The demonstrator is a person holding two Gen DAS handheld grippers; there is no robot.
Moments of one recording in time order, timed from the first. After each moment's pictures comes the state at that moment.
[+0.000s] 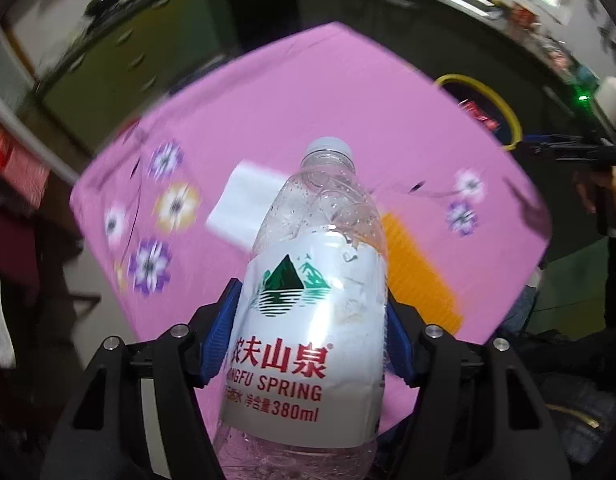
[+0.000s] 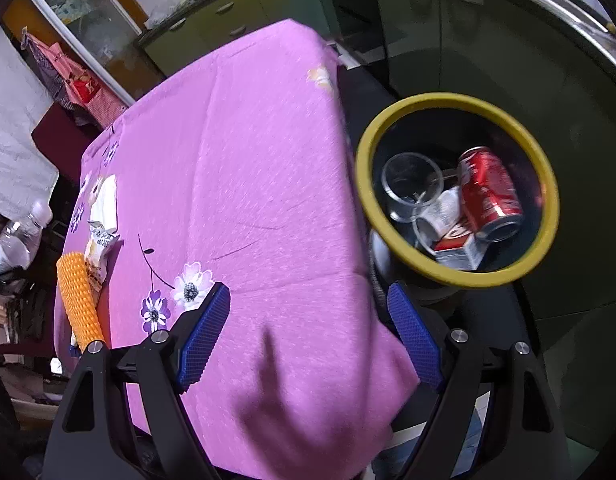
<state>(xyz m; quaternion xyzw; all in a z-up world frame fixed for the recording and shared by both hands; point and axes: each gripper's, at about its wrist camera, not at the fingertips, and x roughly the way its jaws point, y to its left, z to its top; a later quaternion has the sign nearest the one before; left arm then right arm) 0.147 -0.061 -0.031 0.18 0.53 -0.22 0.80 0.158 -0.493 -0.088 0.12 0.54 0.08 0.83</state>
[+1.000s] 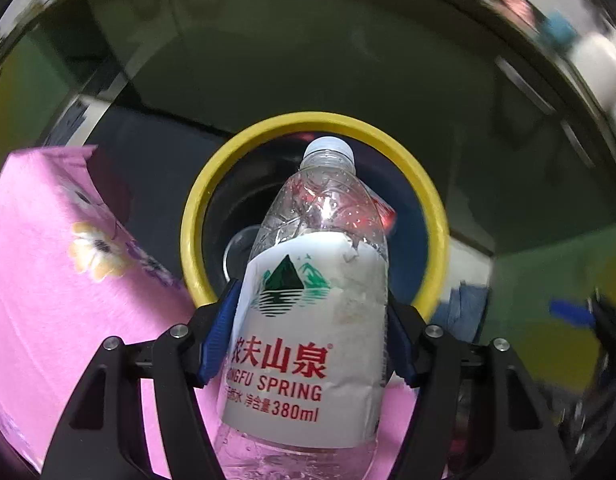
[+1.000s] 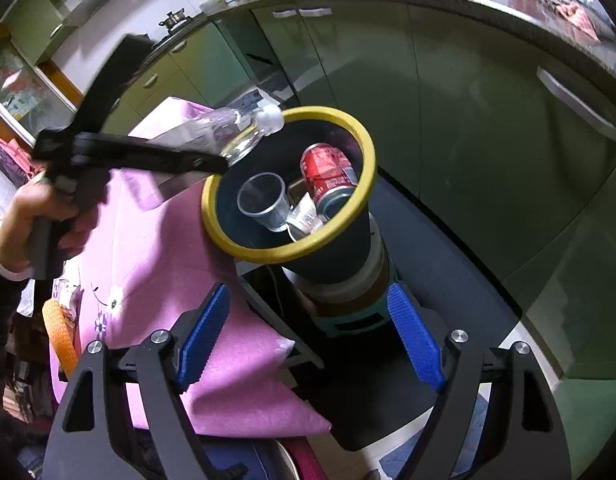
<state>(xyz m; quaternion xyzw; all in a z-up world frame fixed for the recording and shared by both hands) 0.293 -0.509 -0.158 0.22 0.58 -0.34 0.71 0.068 -0.658 -0.093 0.22 0.49 -0.03 0.84</state>
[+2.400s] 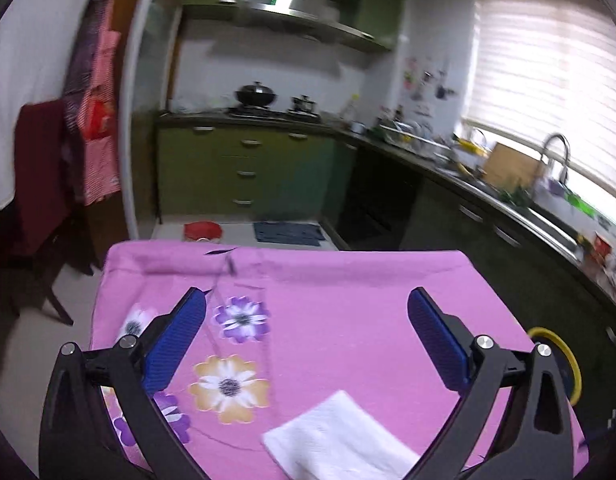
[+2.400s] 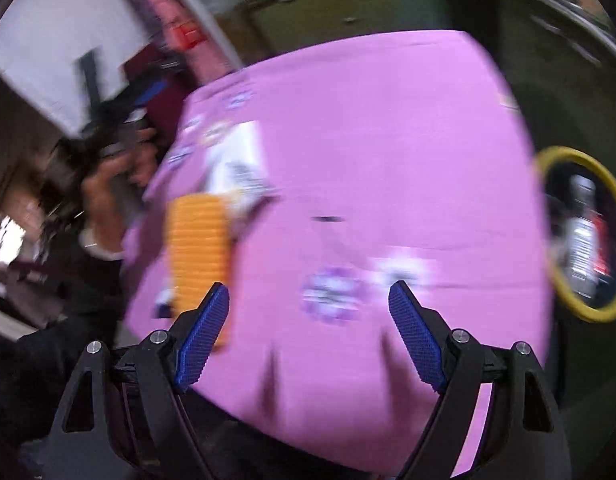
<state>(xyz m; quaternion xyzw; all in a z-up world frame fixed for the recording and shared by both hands) 0.250 0.013 -0.077 -0.08 0.23 -0.04 0.97 0.123 -0.340 -0.061 0.07 0.52 0.27 0.81</state>
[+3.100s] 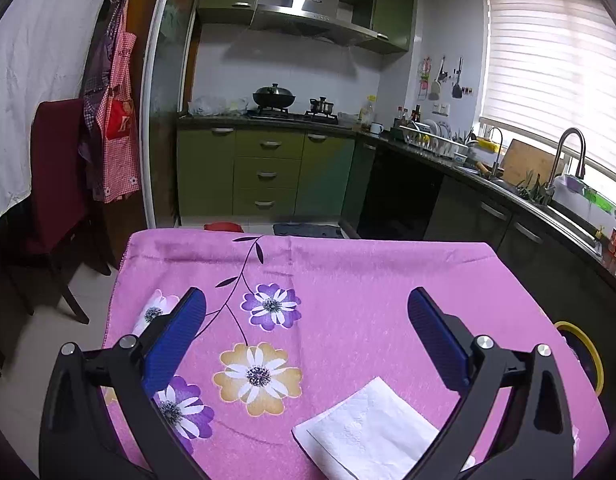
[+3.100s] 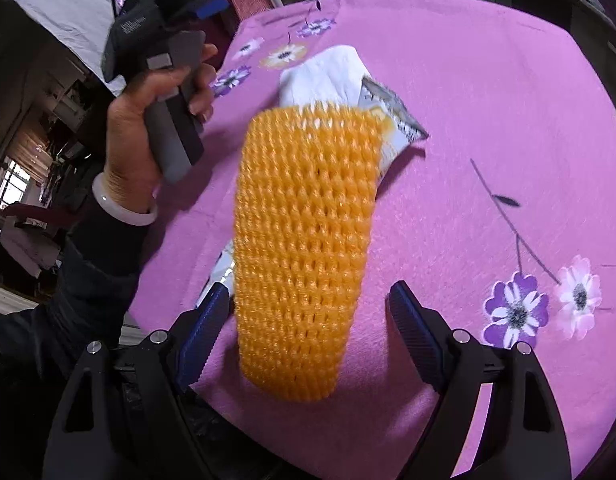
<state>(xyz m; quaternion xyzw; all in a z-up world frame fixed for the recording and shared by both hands) 0.240 0.025 -0.094 -0.06 0.23 -0.01 0.97 0.120 -0.217 -0.117 0.00 0.56 0.30 0.77</state>
